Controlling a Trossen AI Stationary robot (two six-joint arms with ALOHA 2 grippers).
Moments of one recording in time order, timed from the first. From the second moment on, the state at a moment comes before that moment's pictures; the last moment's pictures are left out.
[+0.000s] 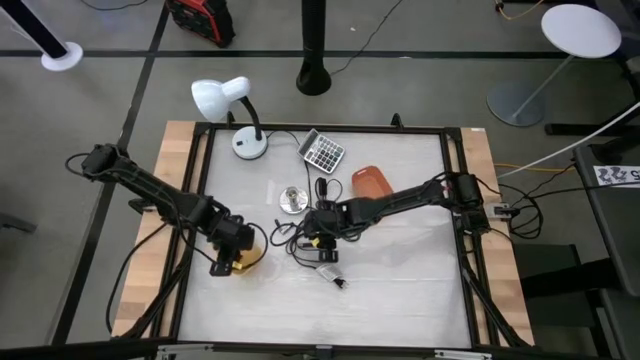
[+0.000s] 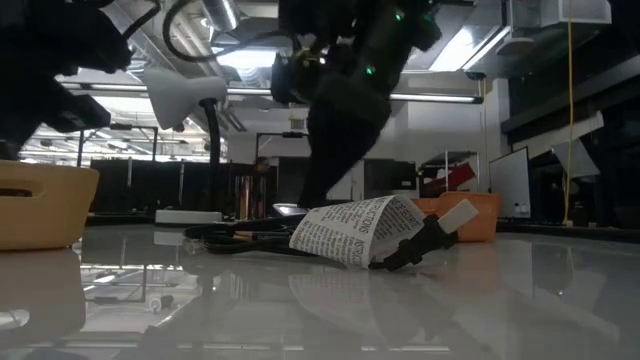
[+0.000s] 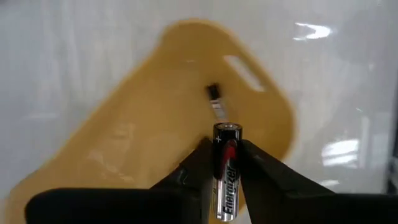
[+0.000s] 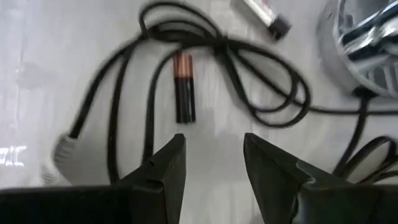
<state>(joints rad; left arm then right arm) -0.41 1.18 0.72 -0.81 0.14 -0.44 0.14 2.05 1.51 -0.53 0.04 0.07</state>
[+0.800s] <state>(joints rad) -0.41 1.18 0.72 -0.79 0.09 -0.42 0.16 2.10 1.40 -0.28 -0.03 0.07</state>
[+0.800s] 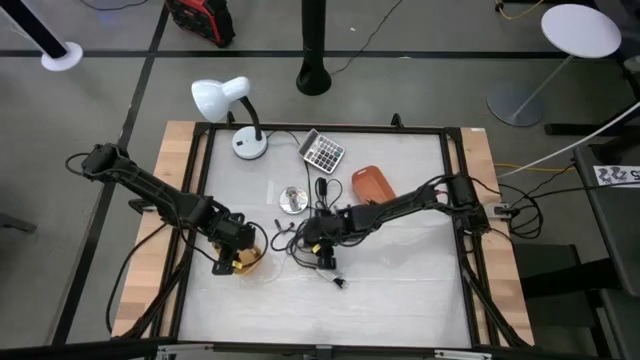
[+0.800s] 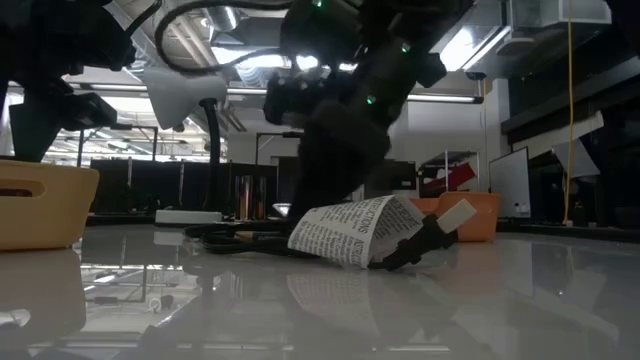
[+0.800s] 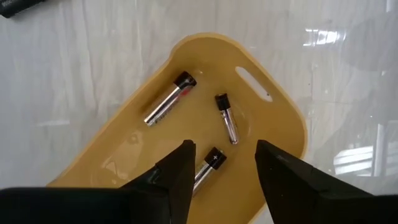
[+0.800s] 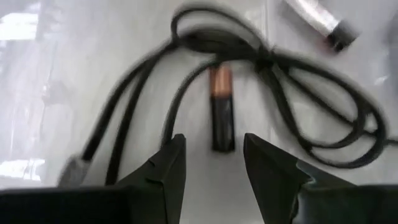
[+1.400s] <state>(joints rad) -0.41 1.18 0.72 -0.77 0.09 -0.42 0.16 2.14 1.40 -0.23 0.04 0.11</state>
